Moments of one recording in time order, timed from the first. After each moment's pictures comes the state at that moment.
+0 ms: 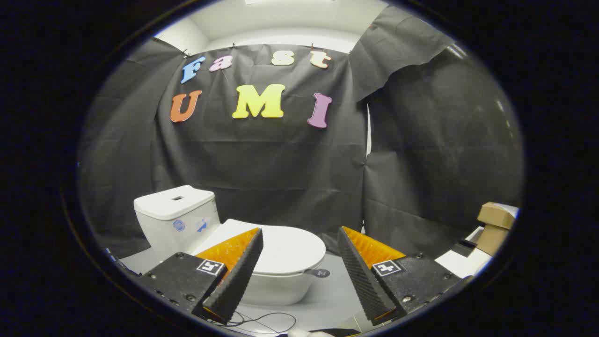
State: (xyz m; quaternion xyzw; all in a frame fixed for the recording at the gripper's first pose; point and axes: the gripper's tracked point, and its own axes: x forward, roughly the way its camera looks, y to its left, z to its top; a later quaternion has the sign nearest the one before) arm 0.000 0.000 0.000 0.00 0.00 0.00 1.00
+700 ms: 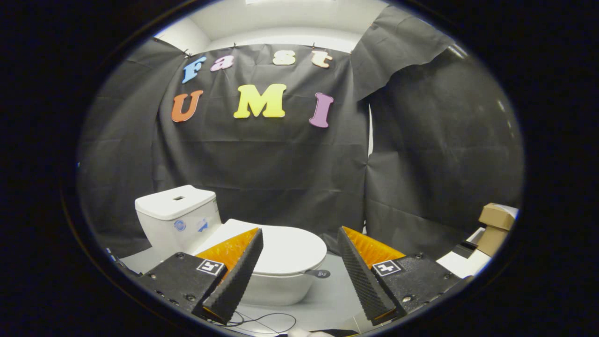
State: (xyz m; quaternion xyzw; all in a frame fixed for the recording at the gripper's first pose) arm 0.004 0.000 -0.001 0.00 0.00 0.00 1.00
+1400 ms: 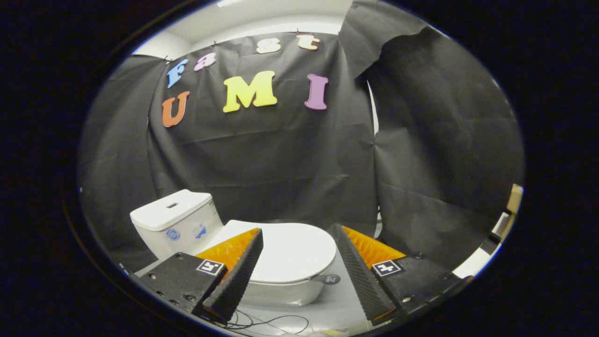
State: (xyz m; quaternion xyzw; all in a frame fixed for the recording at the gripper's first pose) arm 0.095 -0.026 -0.013 0.07 0.06 0.04 0.99
